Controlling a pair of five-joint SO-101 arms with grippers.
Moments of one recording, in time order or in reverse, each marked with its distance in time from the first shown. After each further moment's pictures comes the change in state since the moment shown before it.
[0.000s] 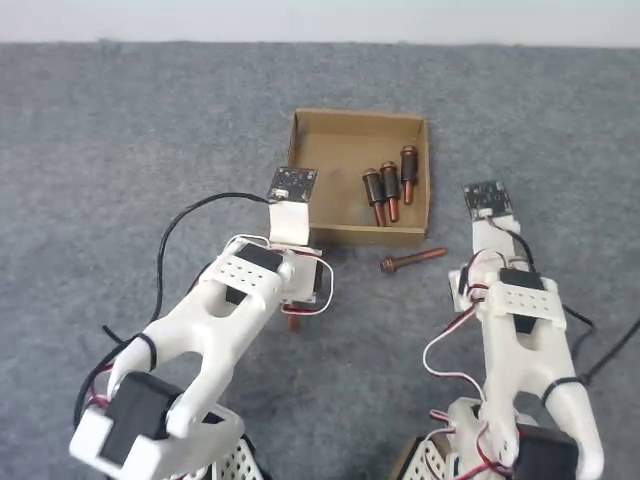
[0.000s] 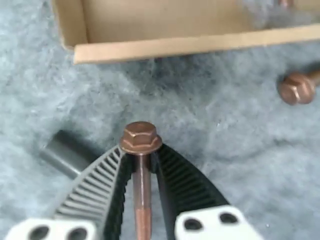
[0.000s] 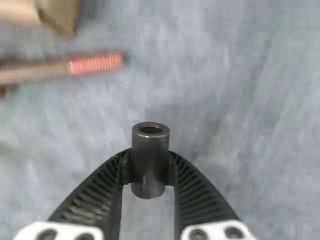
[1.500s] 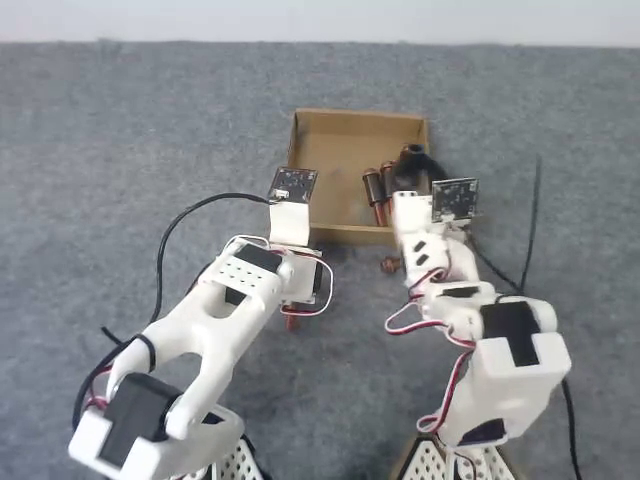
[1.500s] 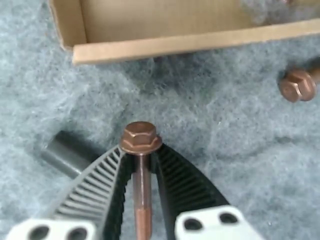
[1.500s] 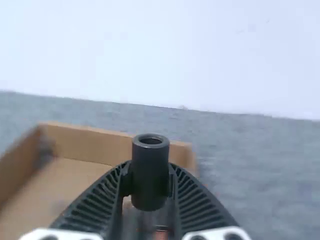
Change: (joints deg) left arm 0.0 -0.4 0.4 0.0 -0.6; right arm -17.0 37.5 -1.2 -94.9 -21.4
